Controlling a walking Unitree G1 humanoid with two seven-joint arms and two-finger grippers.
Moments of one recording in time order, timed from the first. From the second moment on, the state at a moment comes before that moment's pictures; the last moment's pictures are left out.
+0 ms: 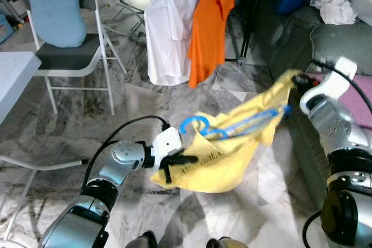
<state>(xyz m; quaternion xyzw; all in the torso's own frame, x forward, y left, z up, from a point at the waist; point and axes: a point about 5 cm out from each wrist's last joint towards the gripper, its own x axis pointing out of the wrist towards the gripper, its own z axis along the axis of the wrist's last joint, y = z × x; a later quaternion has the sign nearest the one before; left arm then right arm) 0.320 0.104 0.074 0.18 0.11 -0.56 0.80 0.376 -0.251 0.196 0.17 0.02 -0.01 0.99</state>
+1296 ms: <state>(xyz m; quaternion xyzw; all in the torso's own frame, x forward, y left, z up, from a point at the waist) 0.320 0.104 0.040 0.22 0.16 -0.40 0.87 0.346 -0.135 0.173 0.13 0.06 0.14 0.98</state>
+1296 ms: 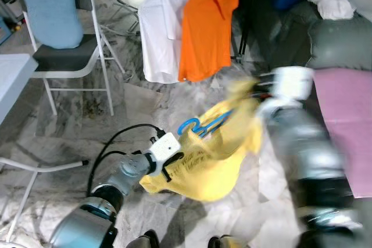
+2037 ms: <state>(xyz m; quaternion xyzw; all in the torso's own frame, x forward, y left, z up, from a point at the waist) 0.339 0.092 0.054 0.08 0.17 -0.27 0.95 0.314 -0.091 0.140 0.05 0.12 0.26 0.96</state>
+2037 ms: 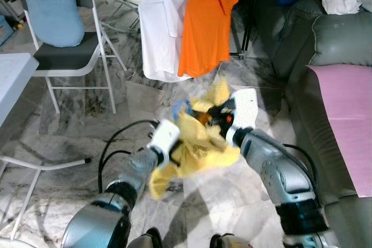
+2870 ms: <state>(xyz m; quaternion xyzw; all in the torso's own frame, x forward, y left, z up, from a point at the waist) 0.361 0.084 0.086 -0.02 0.13 -0.23 0.97 0.285 -0.092 0.098 -0.07 0.18 0.34 0.92</state>
